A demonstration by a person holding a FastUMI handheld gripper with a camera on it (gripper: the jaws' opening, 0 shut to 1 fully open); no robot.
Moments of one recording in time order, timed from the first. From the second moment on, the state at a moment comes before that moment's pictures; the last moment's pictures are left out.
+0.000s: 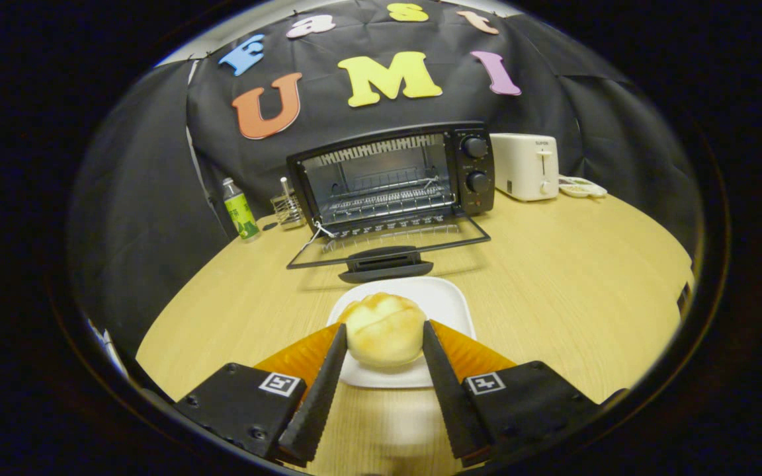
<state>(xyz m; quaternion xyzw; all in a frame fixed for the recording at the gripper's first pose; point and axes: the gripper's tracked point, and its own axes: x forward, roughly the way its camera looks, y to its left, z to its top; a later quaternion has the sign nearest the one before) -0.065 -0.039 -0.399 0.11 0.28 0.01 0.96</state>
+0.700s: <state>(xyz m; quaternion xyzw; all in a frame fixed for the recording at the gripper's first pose) -0.054 -0.030 -0.394 0.10 0.26 0.03 0.96</state>
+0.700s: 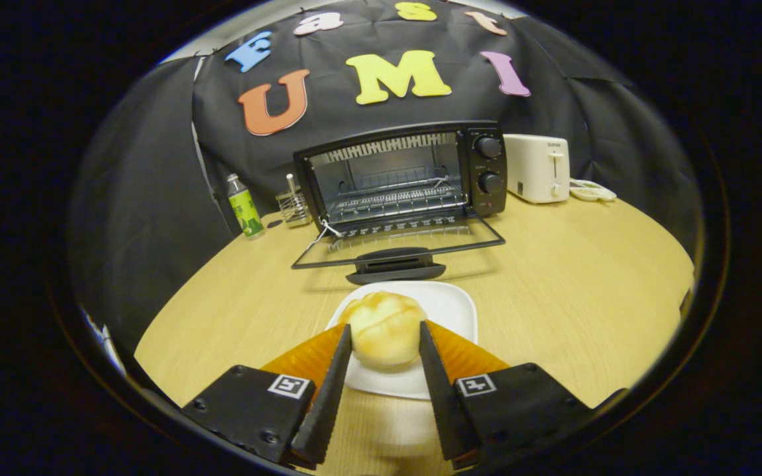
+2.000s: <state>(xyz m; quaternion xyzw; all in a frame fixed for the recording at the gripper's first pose) 0.110 -0.053 -0.317 0.34 0.16 0.03 0.93</state>
